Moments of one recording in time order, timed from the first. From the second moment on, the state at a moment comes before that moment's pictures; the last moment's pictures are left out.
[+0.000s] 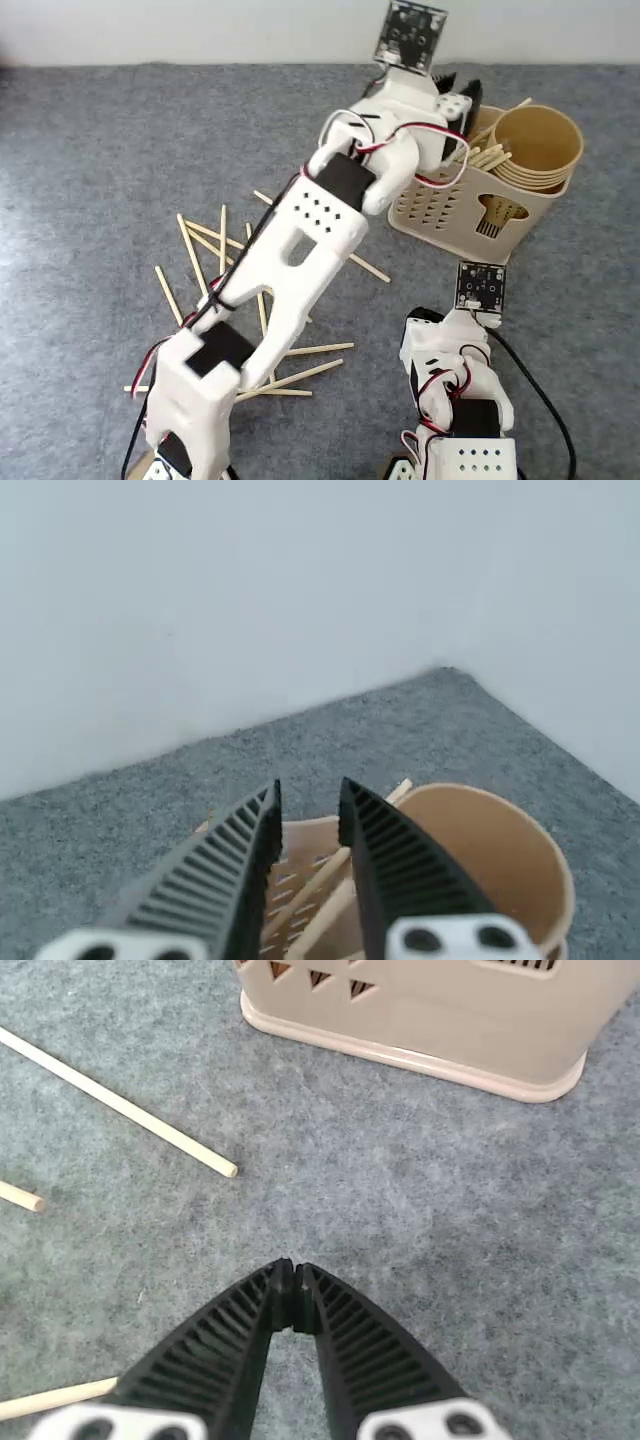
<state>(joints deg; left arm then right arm) 34.3 23.2 -35.4 40.4 20.6 -2.5 -97.1 95.8 55.3 -8.7</state>
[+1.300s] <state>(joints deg) -1.3 -11.8 3.8 86.0 14.5 -2.5 -97.1 95.8 55.3 -8.7</state>
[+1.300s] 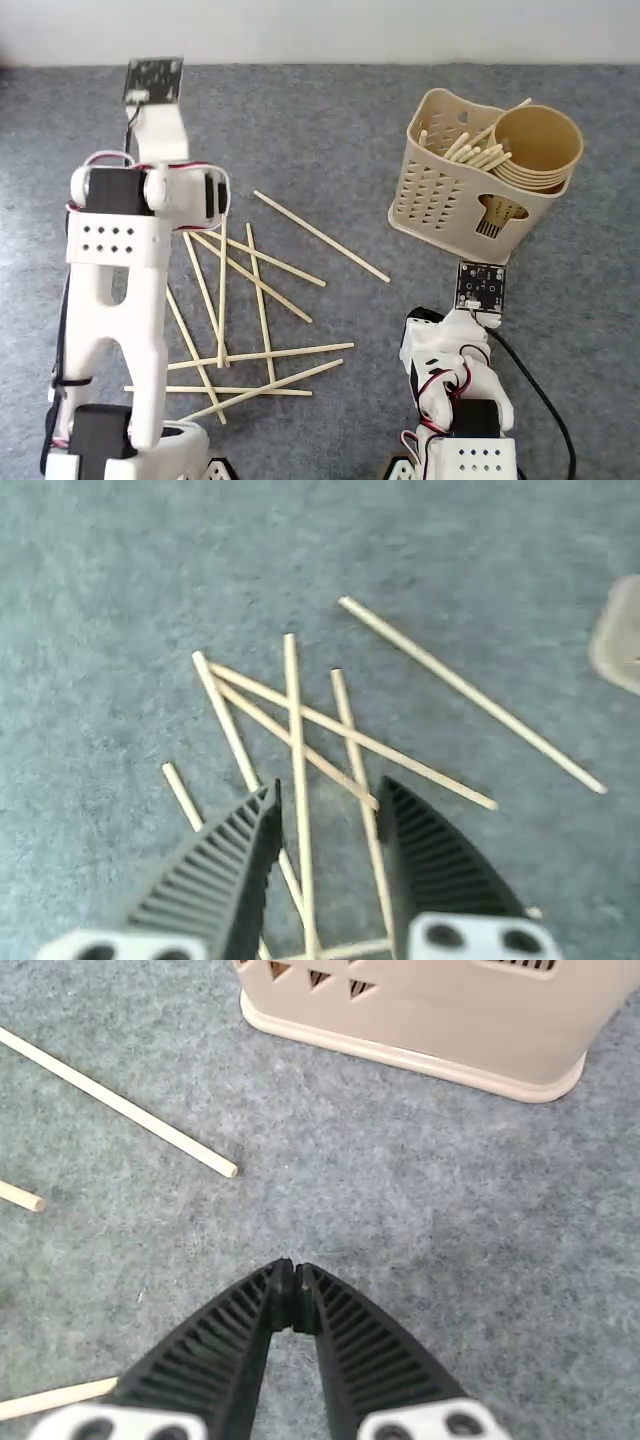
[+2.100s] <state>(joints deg) -5.5 7.0 26.1 64.9 7.8 -2.5 -97.1 95.8 55.3 -8.7</state>
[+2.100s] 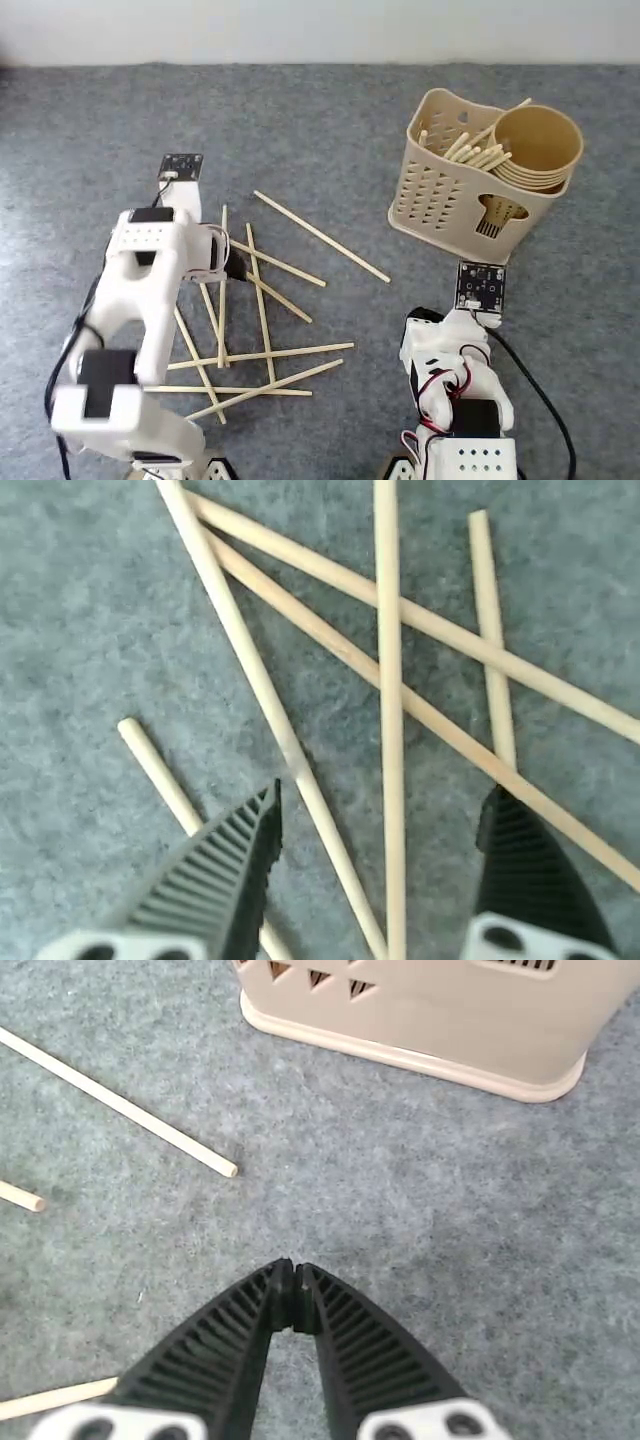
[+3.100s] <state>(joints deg) -5.2 24.6 7.5 73.0 12.5 -2.5 -97.1 95.8 55.3 -8.7</state>
